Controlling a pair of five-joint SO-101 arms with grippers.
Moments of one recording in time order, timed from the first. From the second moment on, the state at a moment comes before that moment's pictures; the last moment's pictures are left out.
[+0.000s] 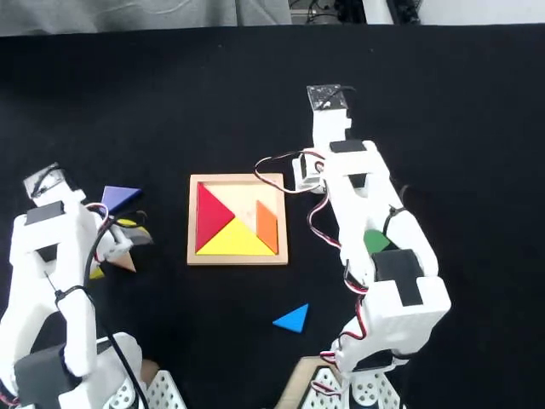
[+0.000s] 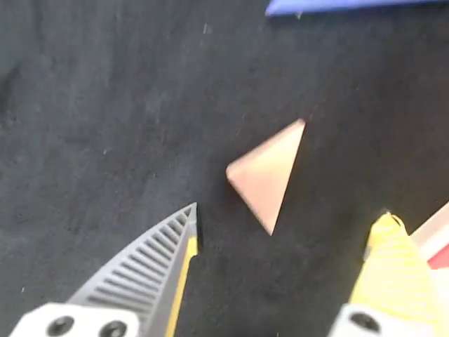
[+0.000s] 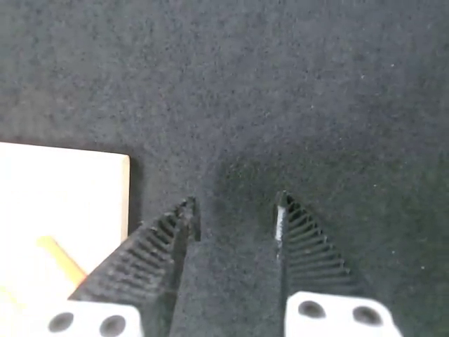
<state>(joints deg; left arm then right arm) -24.0 -19.9 50.3 64.1 15.4 -6.2 12.7 20.4 47.4 -1.1</state>
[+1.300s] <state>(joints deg) -23.8 -1.5 42.3 60.7 17.9 -6.2 12.7 20.4 47.4 -1.1</state>
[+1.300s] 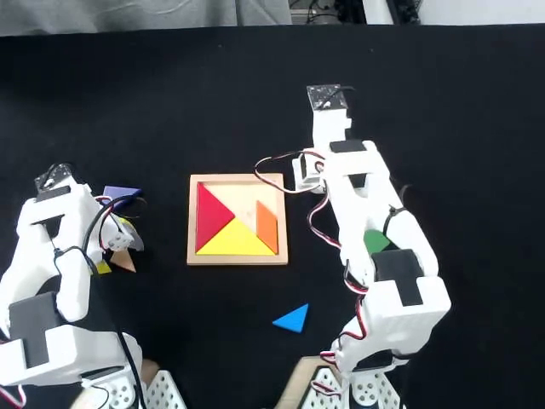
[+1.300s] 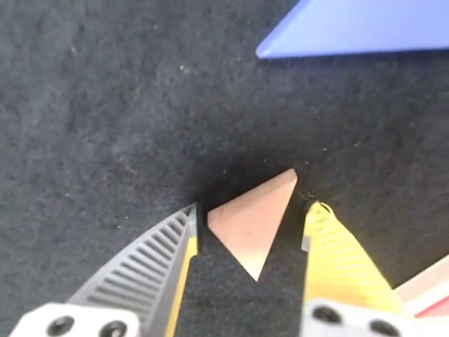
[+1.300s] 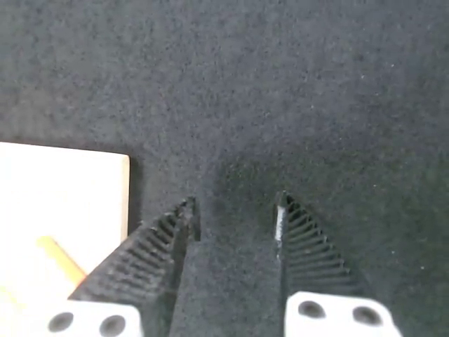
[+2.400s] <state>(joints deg) -21.8 -1.5 39.8 59.7 15.5 -6.2 12.7 20.4 47.4 -1.1</state>
